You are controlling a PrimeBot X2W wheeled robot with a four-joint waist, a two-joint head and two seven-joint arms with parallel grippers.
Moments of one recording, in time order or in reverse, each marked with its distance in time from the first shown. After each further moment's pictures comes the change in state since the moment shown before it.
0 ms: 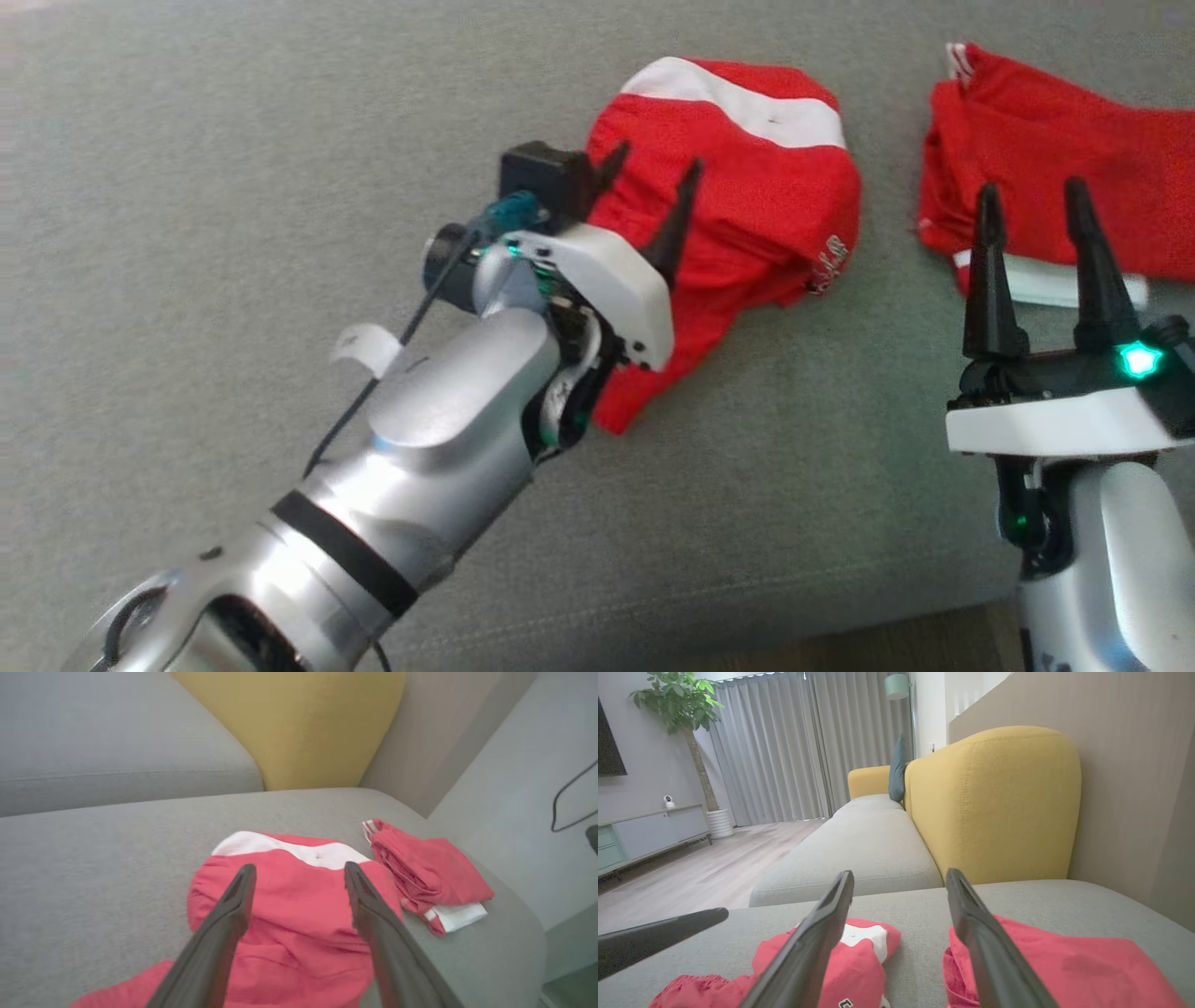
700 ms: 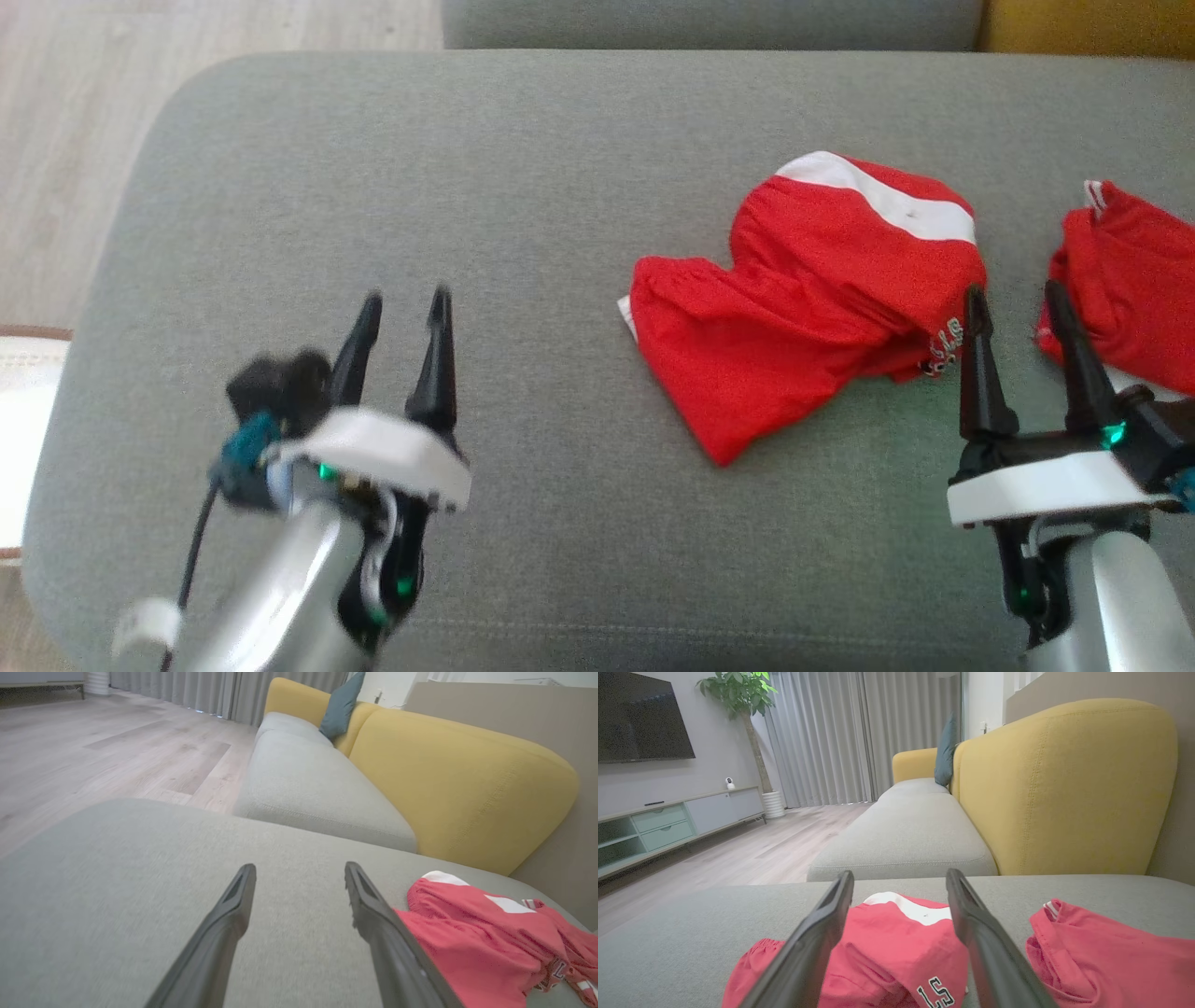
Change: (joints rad) left arm 0.569 0.194 0.474 -0.354 0.217 0.032 -0.075; right arm 0.110 0.001 -0.034 0.074 -0.034 0.000 0.030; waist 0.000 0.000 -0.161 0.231
